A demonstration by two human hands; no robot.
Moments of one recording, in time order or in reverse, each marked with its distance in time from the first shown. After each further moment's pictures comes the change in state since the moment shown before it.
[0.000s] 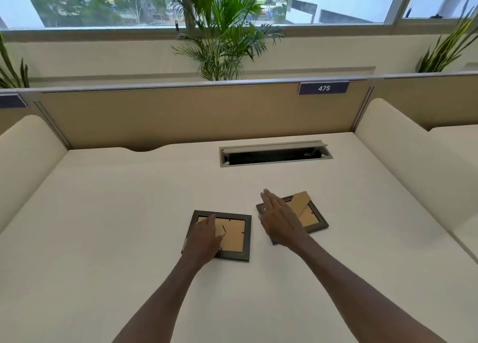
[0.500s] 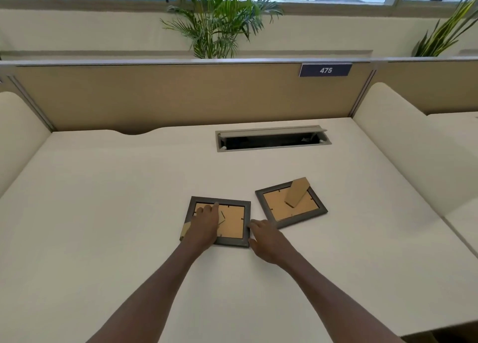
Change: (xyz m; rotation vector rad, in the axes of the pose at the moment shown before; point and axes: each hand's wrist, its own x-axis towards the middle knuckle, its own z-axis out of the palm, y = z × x) left_hand 0.012 -0.007 0.009 0.222 -0.107 0.075; right_hand -0.044 -0.044 0.044 0.153 -0.300 0.071
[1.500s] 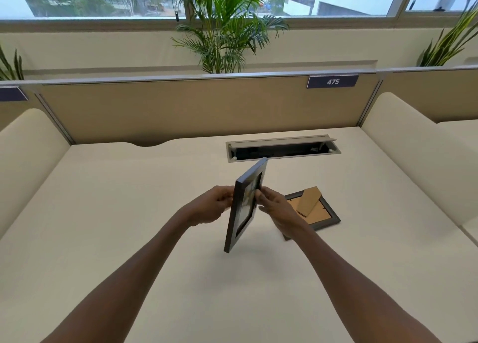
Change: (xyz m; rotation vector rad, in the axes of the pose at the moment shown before) left_hand -0.008 -0.006 -0.133 -0.831 -0.217 0.275; right_hand 0.058 -0.014 -0.069 1.346 0.068 0.040
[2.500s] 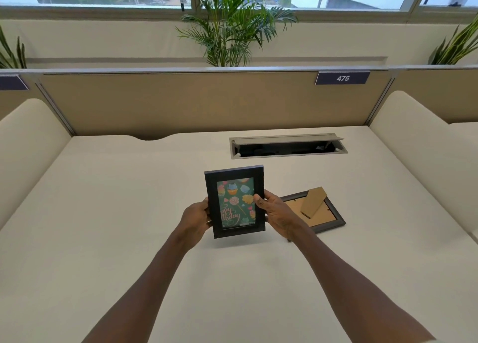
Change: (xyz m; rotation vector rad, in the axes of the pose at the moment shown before) left_hand 0.001 -0.079 0.025 -0.867 0.519 -0.365; right_hand 0.015 0.014 0.004 0.103 -0.023 0.189
